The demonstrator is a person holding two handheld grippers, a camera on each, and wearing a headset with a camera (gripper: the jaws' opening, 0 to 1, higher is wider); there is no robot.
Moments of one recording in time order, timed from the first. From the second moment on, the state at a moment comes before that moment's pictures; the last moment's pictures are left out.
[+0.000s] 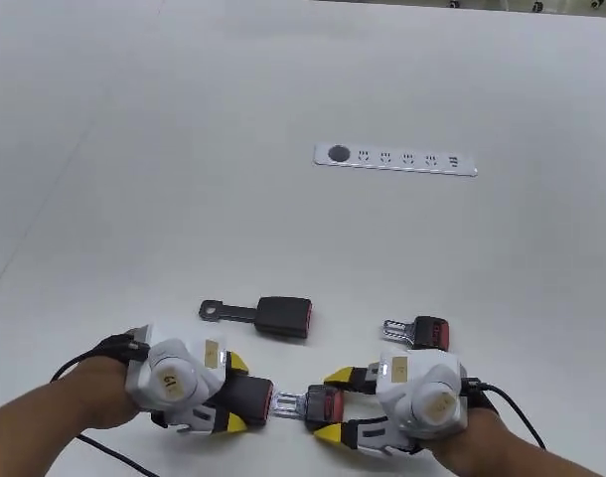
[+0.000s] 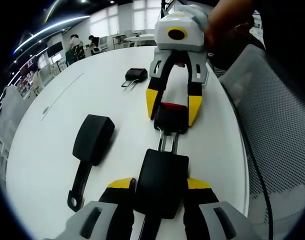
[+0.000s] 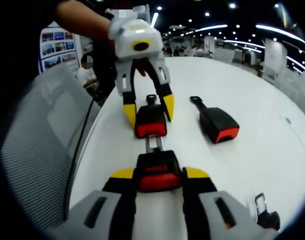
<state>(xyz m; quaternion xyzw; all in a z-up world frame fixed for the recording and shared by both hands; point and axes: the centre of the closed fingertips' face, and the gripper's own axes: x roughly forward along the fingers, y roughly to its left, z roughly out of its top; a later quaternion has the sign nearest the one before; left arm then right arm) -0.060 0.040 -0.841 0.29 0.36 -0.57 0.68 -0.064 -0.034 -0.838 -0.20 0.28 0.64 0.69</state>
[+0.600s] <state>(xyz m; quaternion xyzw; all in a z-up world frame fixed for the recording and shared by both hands) -0.060 0.034 -0.842 0.31 0.35 -0.58 0.67 -0.064 -0.020 -0.839 -0.21 0.28 0.63 0.70</state>
